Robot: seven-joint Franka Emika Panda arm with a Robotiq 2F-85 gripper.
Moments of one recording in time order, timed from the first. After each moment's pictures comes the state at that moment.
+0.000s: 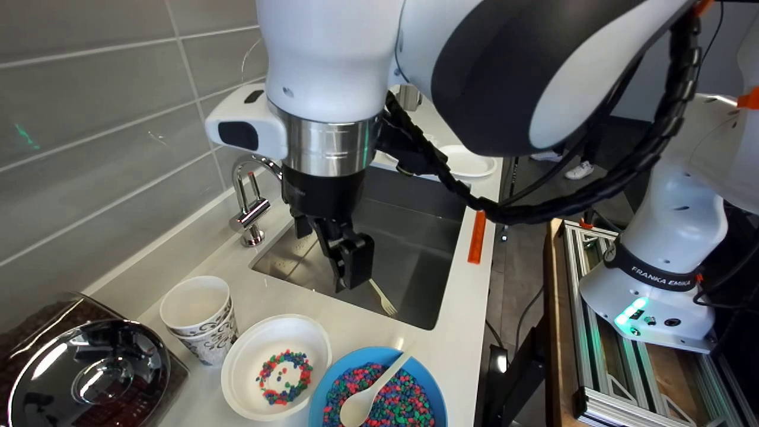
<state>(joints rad) 0.33 0.09 0.34 -2.11 -0.29 2.26 -0.24</state>
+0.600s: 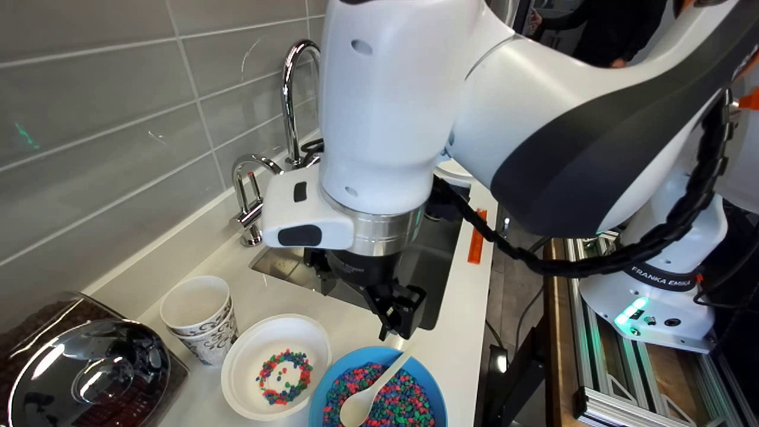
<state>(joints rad) 0.36 0.09 0.38 -2.25 -0.29 2.37 -0.44</state>
